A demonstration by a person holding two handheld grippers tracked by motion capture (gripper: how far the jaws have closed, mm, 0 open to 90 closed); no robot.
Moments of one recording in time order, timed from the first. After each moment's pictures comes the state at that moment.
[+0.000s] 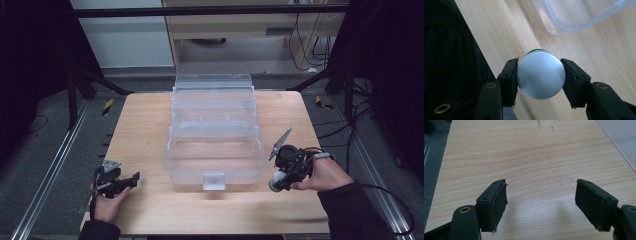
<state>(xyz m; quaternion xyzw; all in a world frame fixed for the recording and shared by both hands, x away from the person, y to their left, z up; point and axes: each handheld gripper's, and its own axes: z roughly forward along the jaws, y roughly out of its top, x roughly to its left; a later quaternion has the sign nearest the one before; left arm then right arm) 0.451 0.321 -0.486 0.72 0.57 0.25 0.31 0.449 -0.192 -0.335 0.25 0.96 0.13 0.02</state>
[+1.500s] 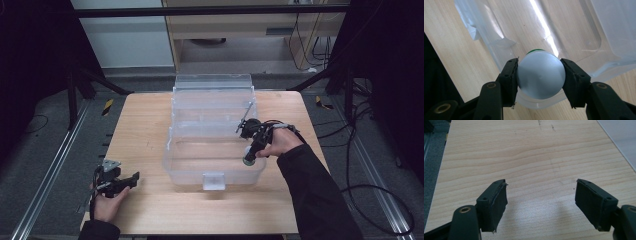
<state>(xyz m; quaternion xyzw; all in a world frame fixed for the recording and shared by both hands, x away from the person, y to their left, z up) 0.453 0.322 -0.487 0.72 0.57 0.25 0.31 0.538 -0.124 -0.348 0.24 0.96 0.11 0.02</state>
